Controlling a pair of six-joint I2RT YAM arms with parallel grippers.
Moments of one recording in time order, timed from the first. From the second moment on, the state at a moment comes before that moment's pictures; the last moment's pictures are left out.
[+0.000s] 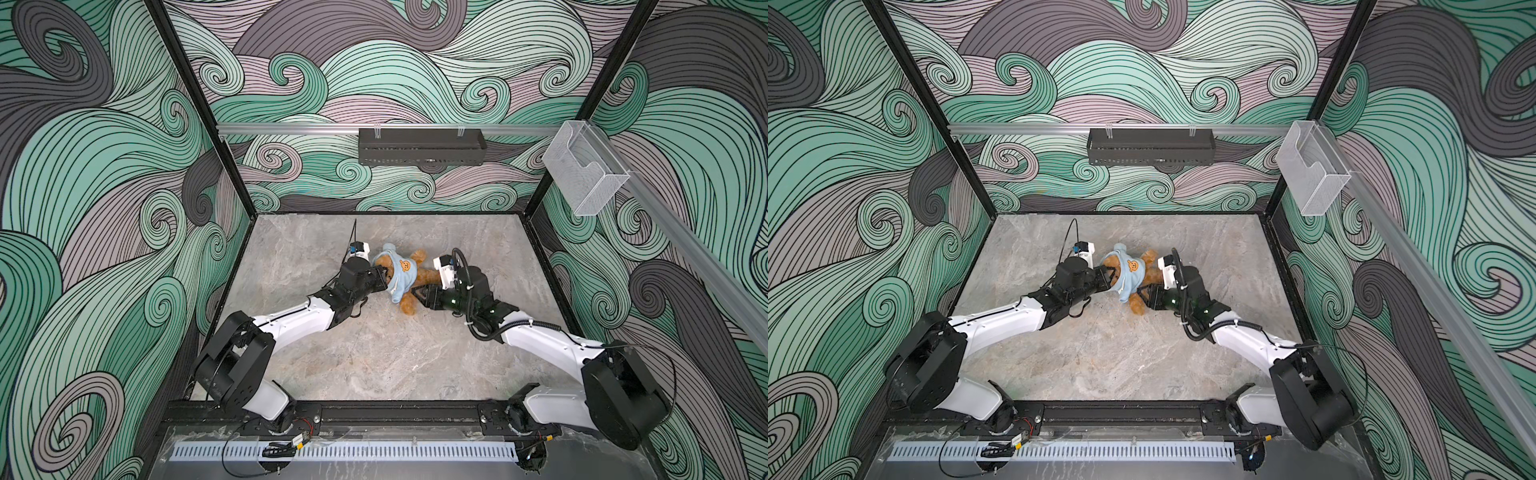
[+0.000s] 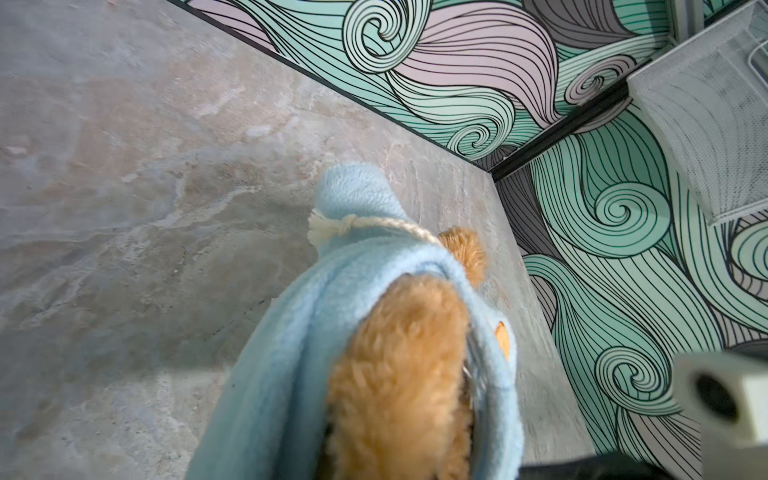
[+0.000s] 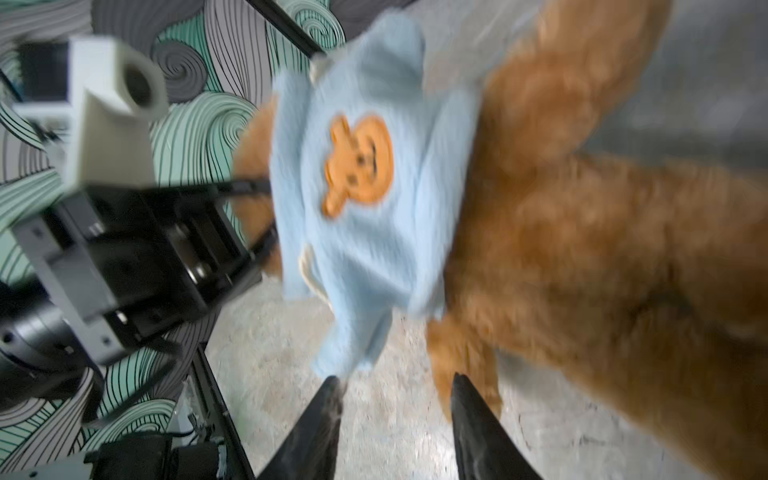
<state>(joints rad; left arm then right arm) -0.64 1.50 0.80 0.26 -0.02 -0.73 0.53 1.33 0.67 0.16 -0.38 0.60</state>
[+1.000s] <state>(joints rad) -0.66 1.50 0.80 0.06 -0.30 -1.13 0.73 1.37 0.60 0.26 -0.25 0.67</state>
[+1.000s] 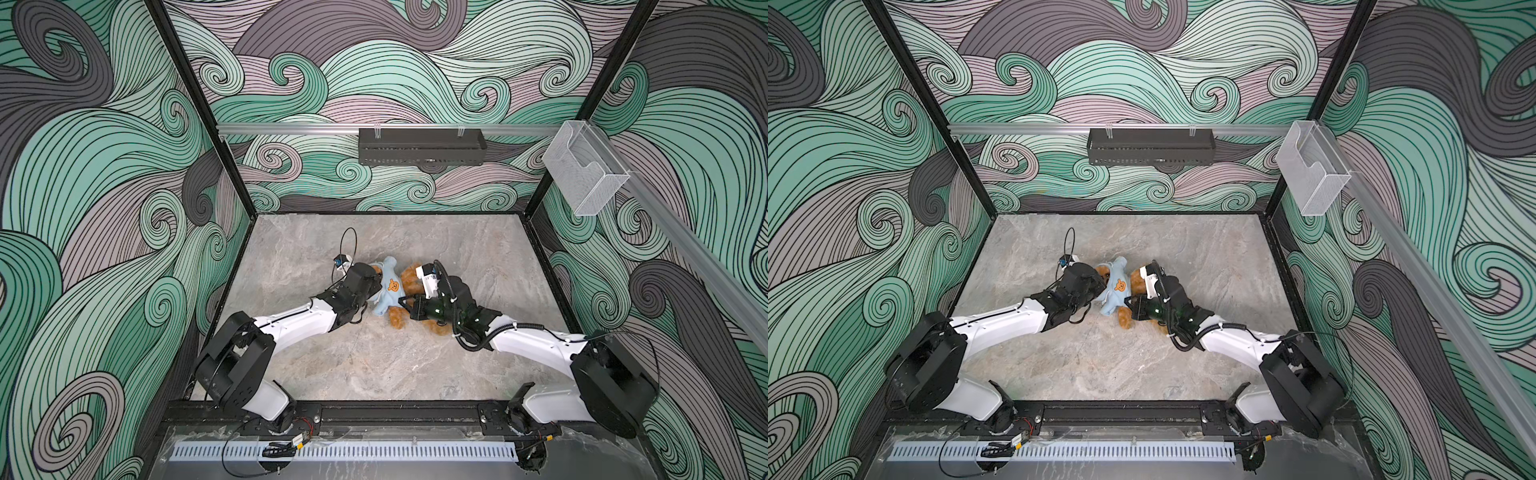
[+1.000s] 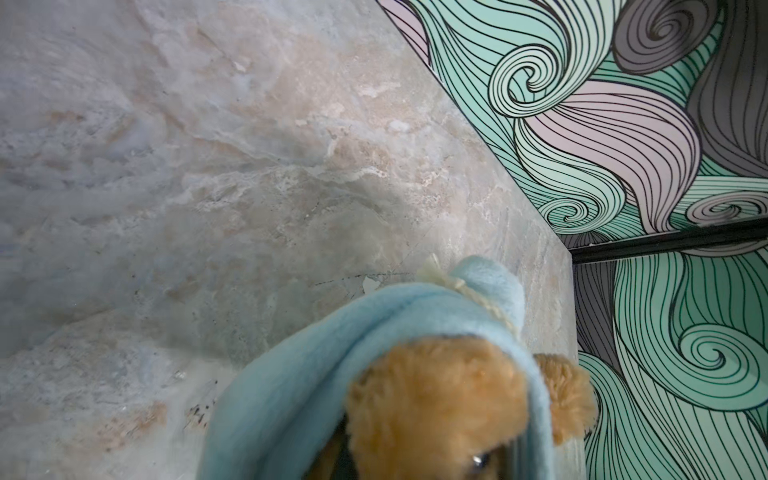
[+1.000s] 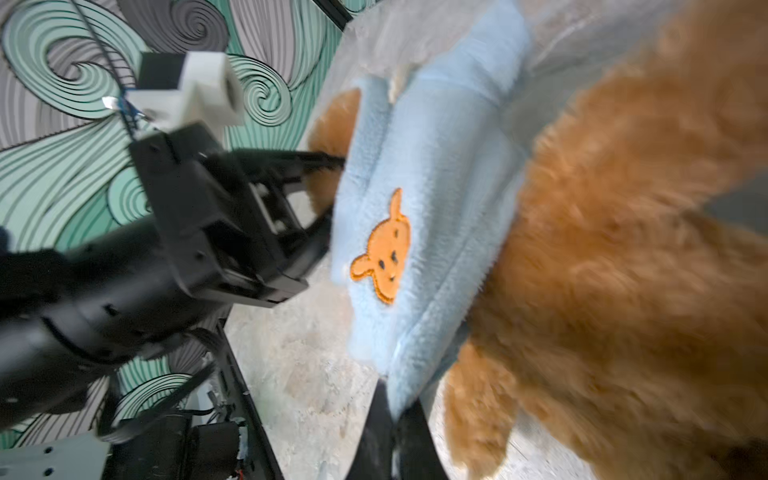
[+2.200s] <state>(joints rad) -0.58 1.46 0.74 0.29 0.17 -0.48 0.41 1.34 0.70 -0.02 -0.41 0.41</state>
